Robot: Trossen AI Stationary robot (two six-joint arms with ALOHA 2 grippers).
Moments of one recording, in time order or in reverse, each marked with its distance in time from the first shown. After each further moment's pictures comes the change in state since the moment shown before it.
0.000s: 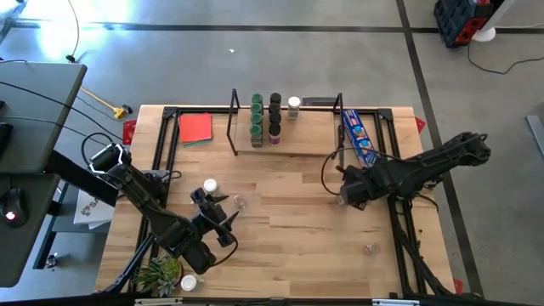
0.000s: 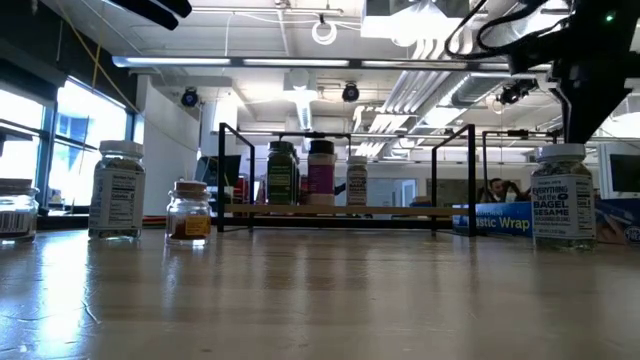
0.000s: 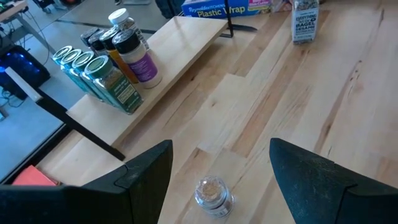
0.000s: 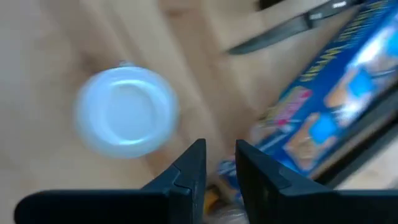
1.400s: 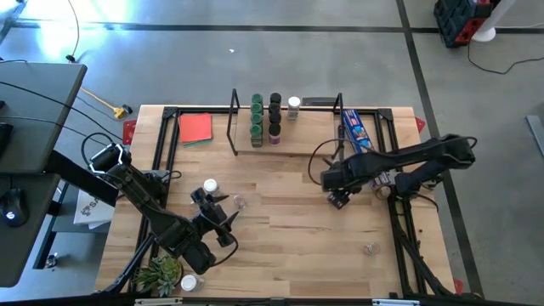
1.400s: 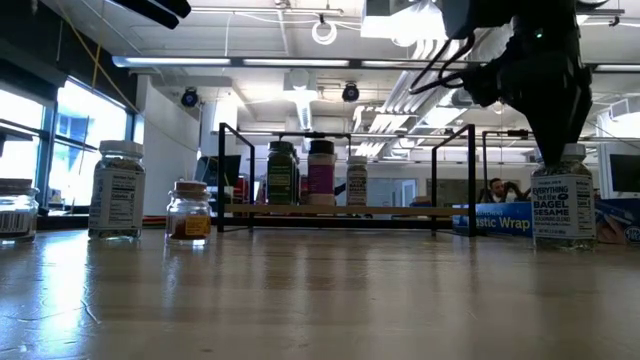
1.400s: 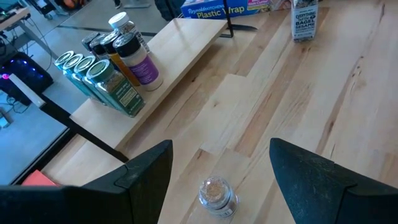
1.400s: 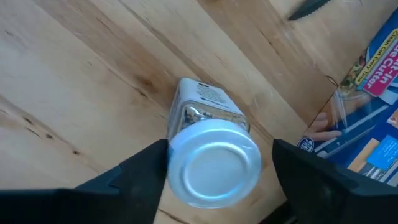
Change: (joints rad) left arm -0.001 0.000 0.000 -0.007 -0.004 0.026; right arm -0.172 0.207 0.103 0.089 -0.246 0.138
